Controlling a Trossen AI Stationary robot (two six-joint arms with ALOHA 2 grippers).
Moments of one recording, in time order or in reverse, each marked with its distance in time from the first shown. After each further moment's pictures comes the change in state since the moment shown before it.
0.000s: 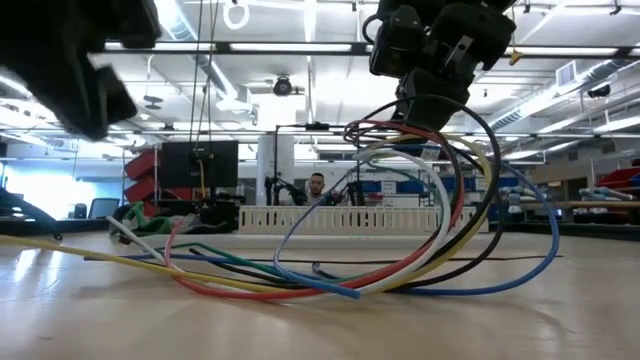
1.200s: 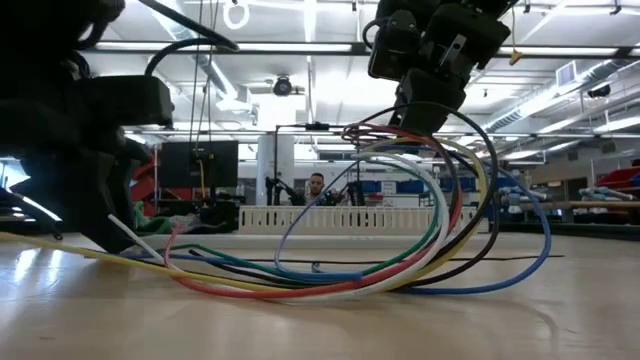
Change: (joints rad) left arm 0.040 0.250 -0.036 0.004 -0.202 0.157; right arm -0.033 0.000 0.000 0.002 -0.055 0.004
